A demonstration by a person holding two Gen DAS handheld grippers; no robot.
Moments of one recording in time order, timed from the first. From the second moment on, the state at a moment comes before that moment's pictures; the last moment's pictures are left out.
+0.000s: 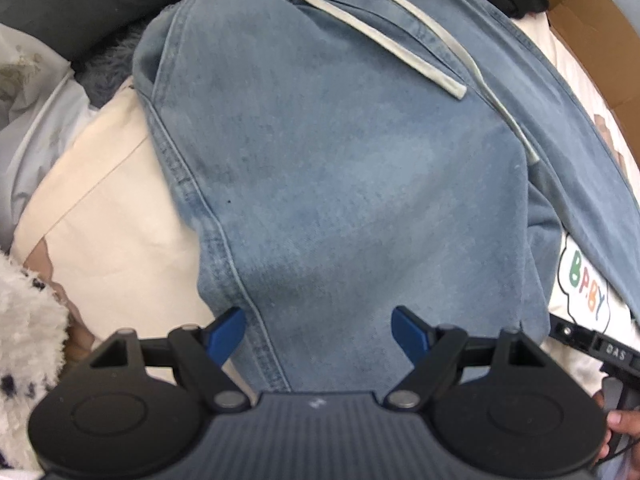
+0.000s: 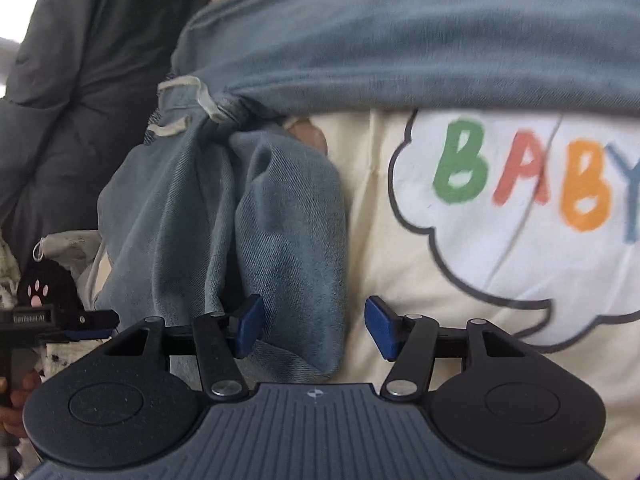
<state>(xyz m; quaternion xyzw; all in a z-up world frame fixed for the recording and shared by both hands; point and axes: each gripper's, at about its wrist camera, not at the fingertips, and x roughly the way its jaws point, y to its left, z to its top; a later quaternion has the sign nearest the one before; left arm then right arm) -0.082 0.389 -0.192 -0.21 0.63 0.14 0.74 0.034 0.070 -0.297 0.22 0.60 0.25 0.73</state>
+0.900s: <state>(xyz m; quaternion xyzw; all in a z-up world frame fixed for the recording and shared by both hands) -0.093 0.409 -0.181 -0.21 0.63 0.13 0.74 0.018 0.022 -0.230 0.24 0.54 0.22 0.77</state>
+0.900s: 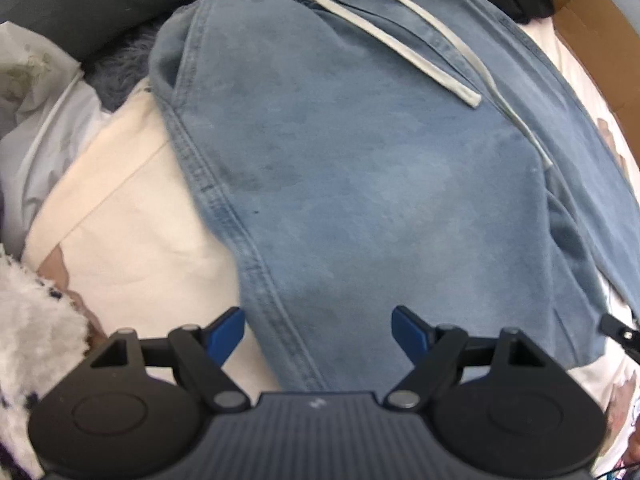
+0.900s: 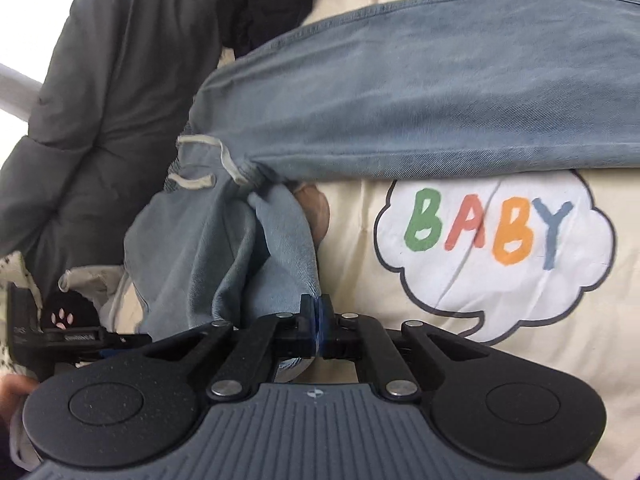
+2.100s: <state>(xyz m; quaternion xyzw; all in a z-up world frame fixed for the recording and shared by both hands) -0.098 0.390 -0.211 -0.24 0.64 0.12 0.71 0.042 0.030 -0.251 0.18 0.57 0.25 0.76</state>
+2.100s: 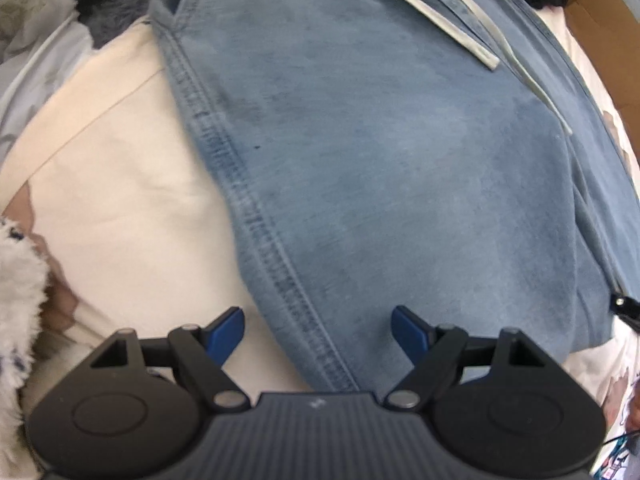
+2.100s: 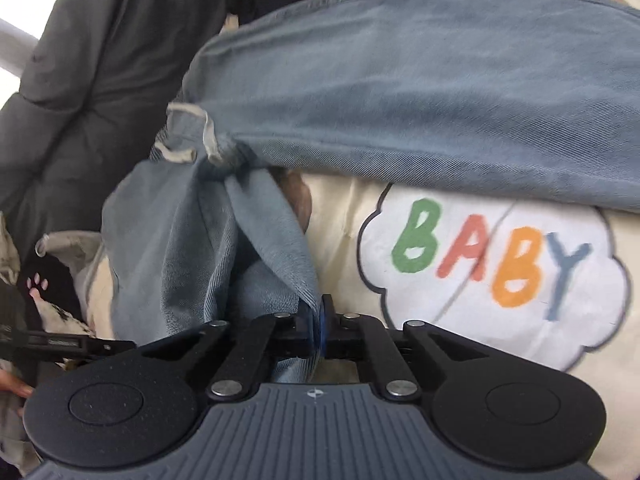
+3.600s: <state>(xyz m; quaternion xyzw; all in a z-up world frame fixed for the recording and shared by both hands) -0.082 0.349 -0.187 -0.36 0.56 0.04 0.75 0.106 0.079 -0.268 0.15 0.58 0.31 0.74</state>
